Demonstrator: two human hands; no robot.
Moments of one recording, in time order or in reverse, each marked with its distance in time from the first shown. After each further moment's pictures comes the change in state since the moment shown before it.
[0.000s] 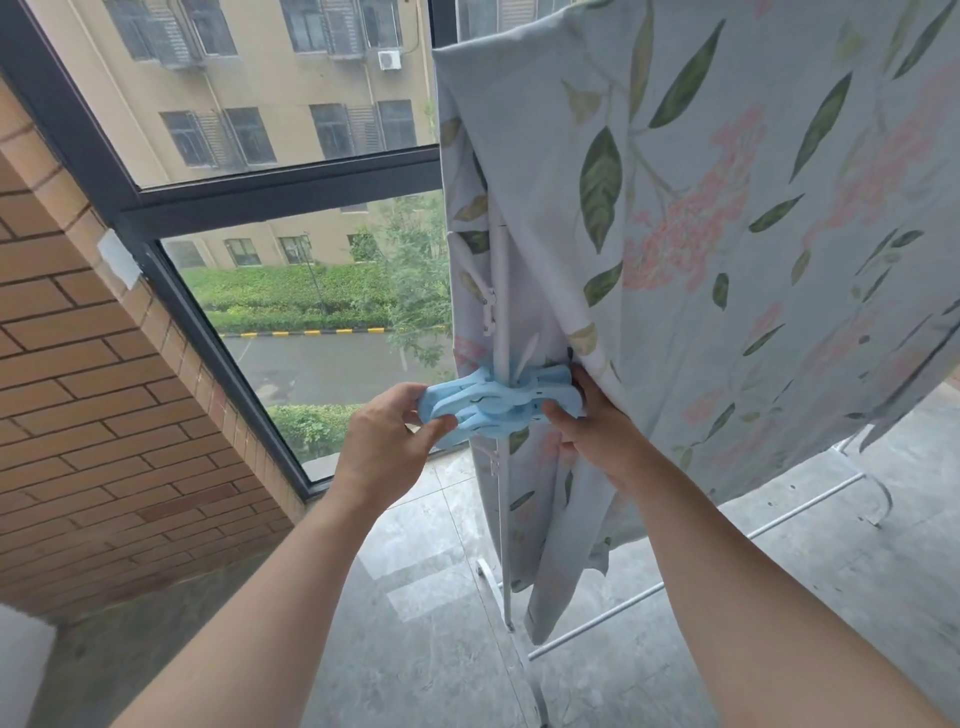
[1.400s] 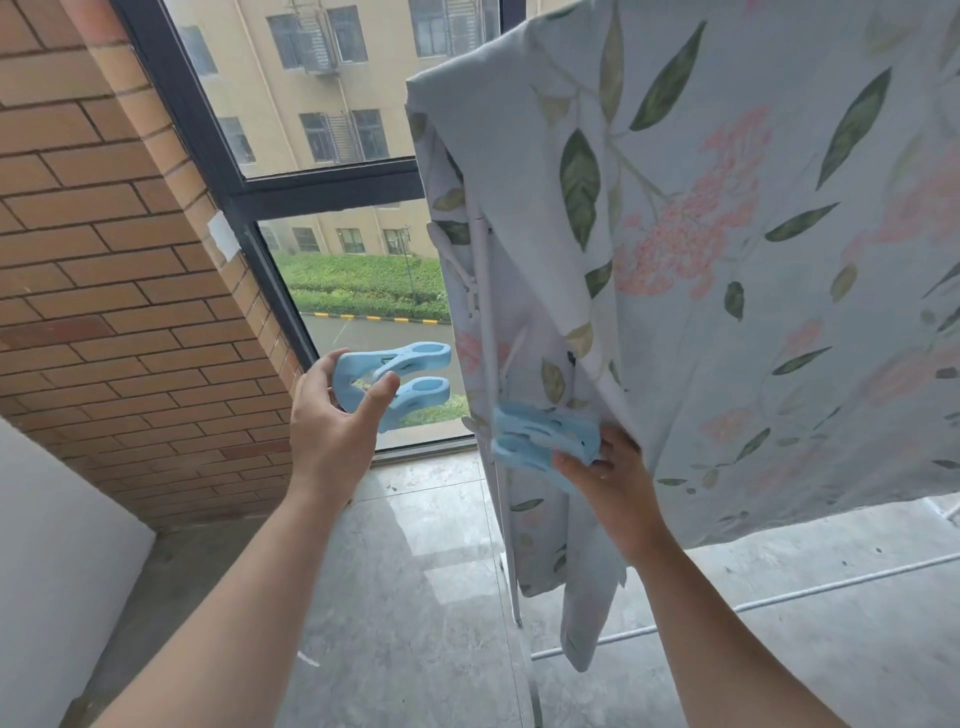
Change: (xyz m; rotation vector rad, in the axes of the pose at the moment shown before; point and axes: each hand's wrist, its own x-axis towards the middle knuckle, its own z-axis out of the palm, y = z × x) left_hand -0.058 0.056 -0.010 -0.168 0.486 -0.259; right_hand -0.048 0.052 -0.035 0.228 -0.009 -0.183
